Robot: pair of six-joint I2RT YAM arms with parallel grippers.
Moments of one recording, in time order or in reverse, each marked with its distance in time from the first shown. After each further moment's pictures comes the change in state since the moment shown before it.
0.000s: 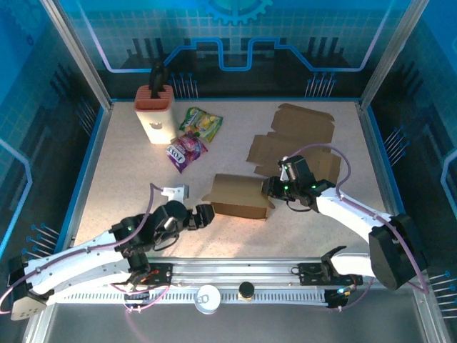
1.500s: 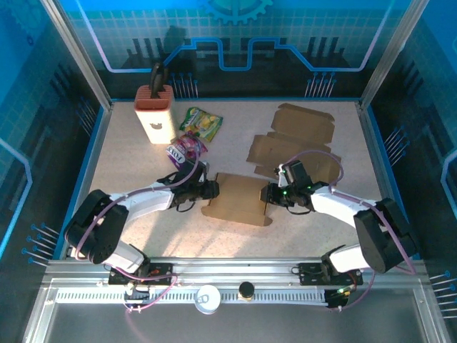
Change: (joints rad) left arm 0.429 0.774 0.127 0.415 0.411 0.352; right arm -0.037 0.146 -0.047 0.083 -0.136 -0.072
